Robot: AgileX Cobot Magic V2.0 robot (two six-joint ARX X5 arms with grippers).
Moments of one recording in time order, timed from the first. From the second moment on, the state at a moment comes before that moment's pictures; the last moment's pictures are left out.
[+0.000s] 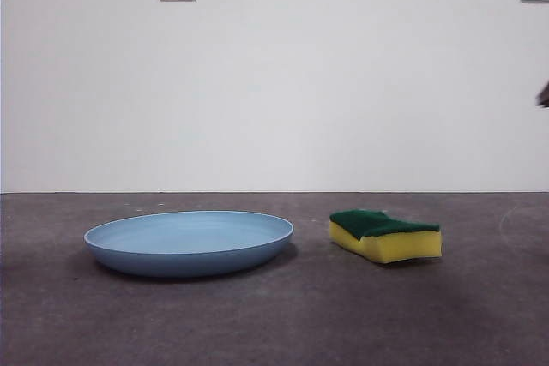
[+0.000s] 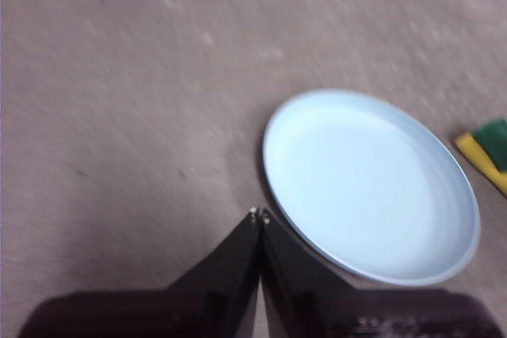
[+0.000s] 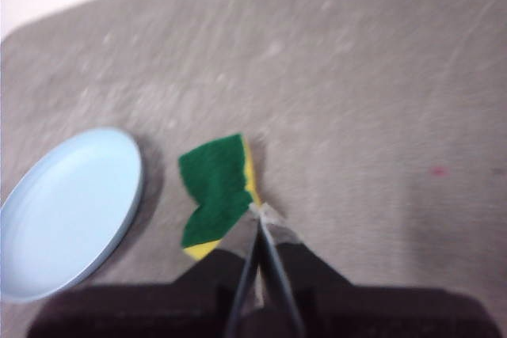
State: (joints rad) left arm -0.07 0.66 0.41 -0.26 0.24 -0.18; right arm 0.14 0.76 0.45 -0.17 -0.26 0.28
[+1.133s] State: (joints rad) left arm -0.08 1.52 0.89 -0.30 0.43 -0.26; right arm 0.14 1.21 0.72 -0.18 -0.60 0.24
